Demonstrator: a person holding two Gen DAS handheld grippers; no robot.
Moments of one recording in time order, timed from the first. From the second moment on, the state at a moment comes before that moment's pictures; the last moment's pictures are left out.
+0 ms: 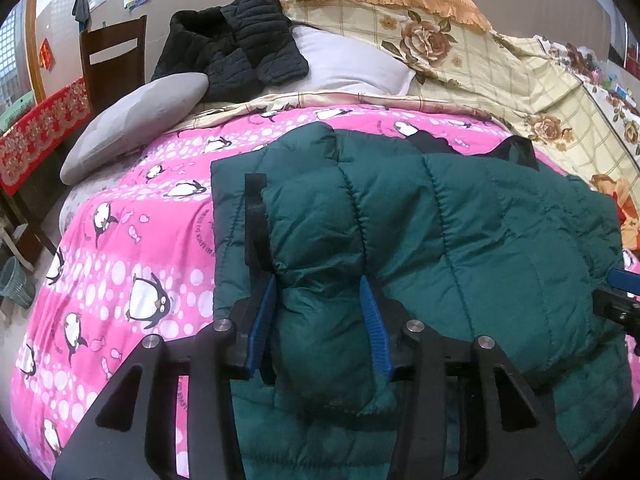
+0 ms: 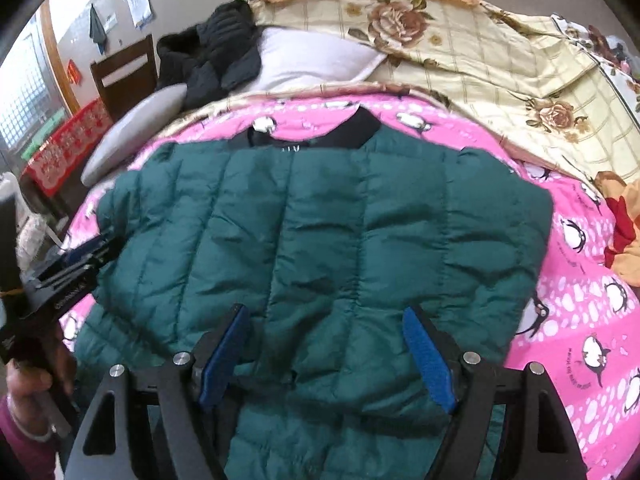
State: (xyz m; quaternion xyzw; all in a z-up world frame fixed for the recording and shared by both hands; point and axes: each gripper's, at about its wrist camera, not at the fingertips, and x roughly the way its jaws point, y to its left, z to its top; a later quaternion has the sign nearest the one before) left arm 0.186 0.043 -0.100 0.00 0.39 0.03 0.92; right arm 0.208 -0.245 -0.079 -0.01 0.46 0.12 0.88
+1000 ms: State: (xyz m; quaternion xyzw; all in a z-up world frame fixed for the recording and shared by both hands) left arm 0.068 0.079 -0.063 -0.02 0.40 -0.03 0.92; right arm 0.034 -0.322 -0.007 -0.02 0.43 0.13 0.89
